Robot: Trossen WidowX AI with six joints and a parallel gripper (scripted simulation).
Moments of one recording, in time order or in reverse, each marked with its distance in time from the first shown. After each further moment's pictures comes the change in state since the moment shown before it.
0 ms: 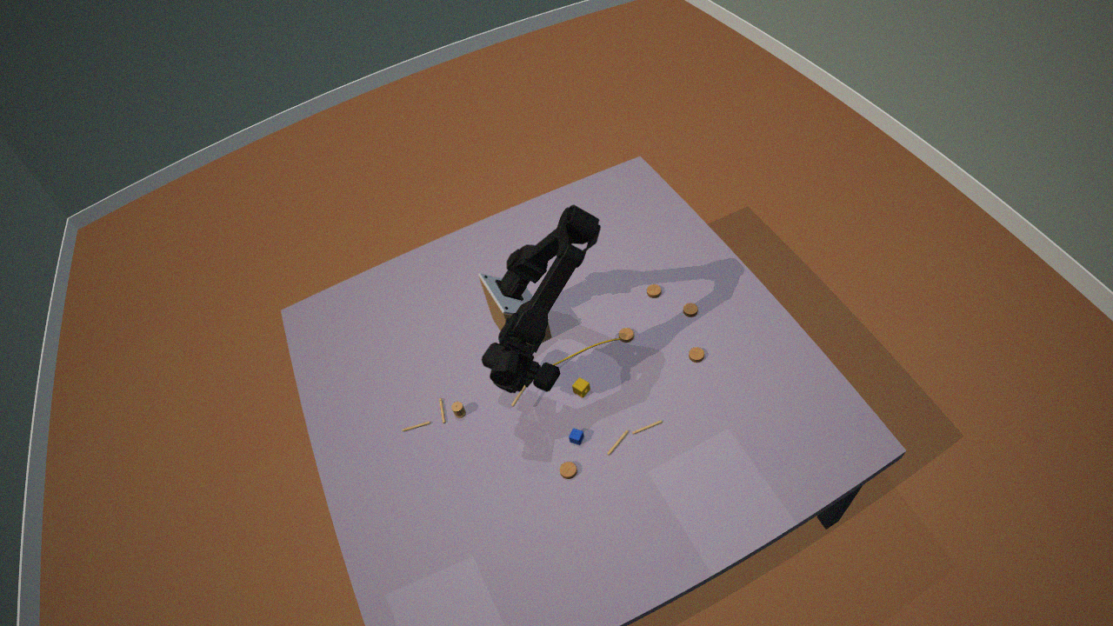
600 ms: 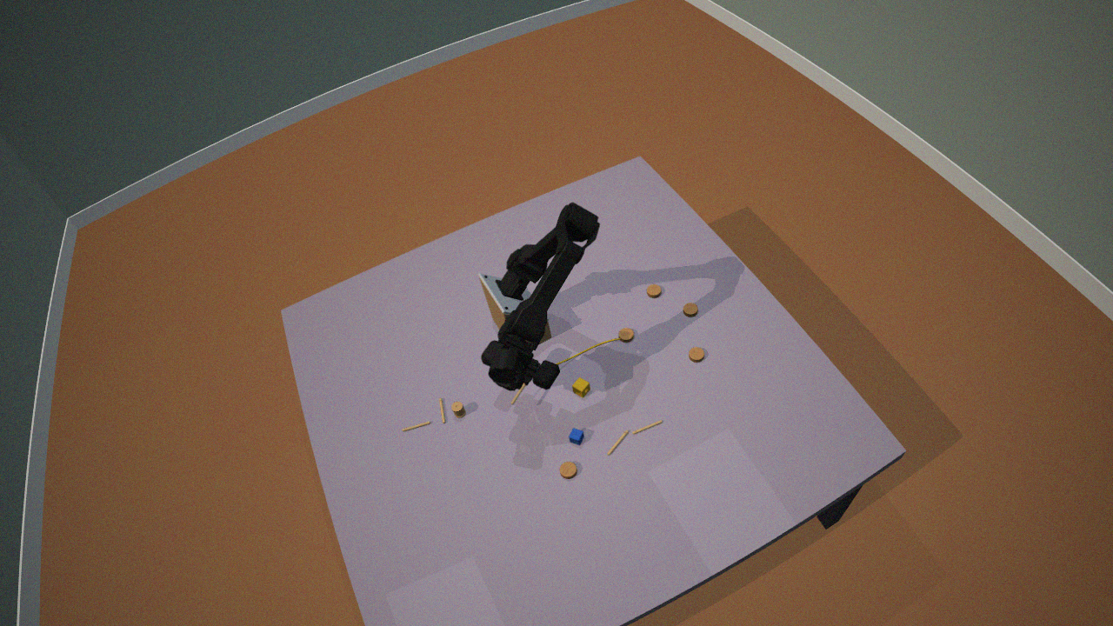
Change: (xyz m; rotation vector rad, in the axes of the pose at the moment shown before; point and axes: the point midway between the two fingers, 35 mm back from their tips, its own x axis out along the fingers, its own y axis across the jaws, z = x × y) arm -0.009 0.000 0.000 0.004 -0.001 0.001
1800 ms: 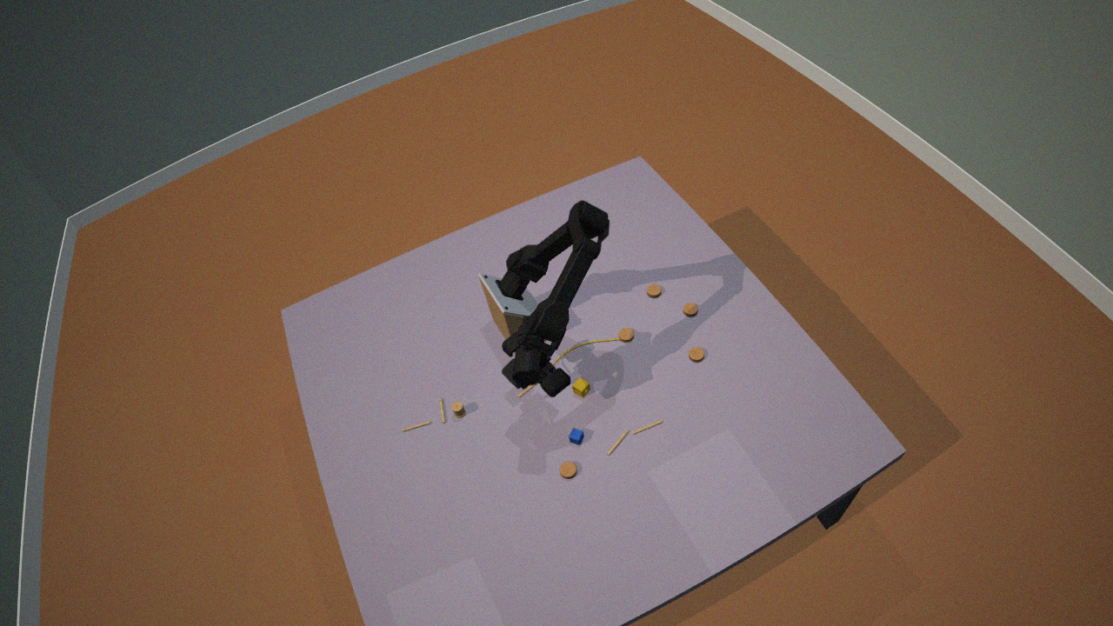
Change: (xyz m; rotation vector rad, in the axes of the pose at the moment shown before) arm -0.001 0.031 -0.019 0.354 0.012 -0.067
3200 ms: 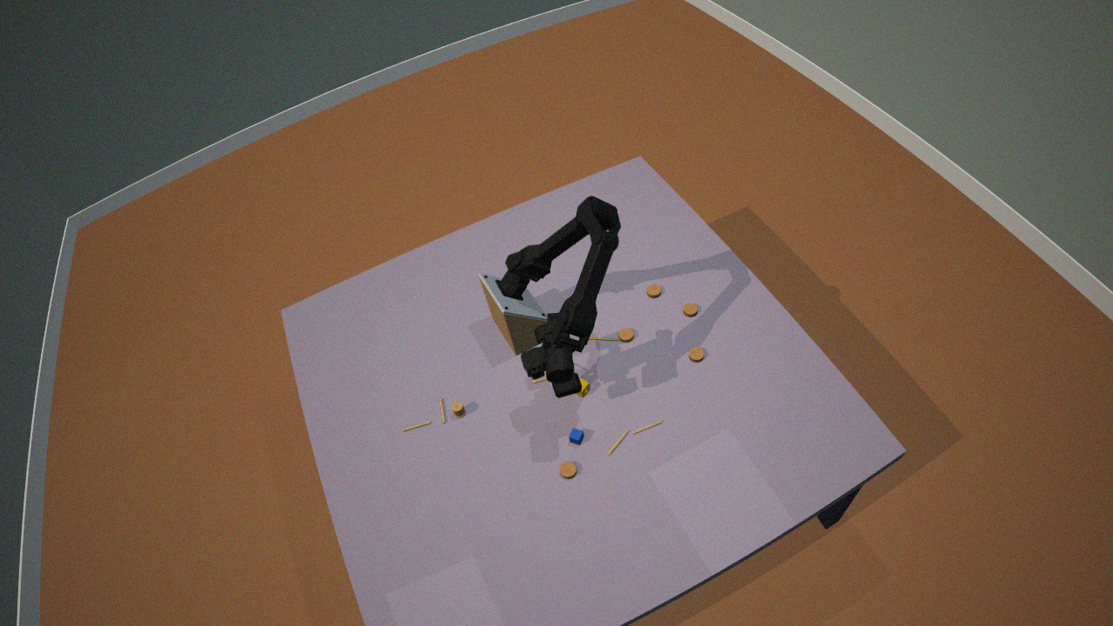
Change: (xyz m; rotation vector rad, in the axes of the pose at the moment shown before) arm -0.002 0.024 -0.044 0.419 -0.029 -0.072
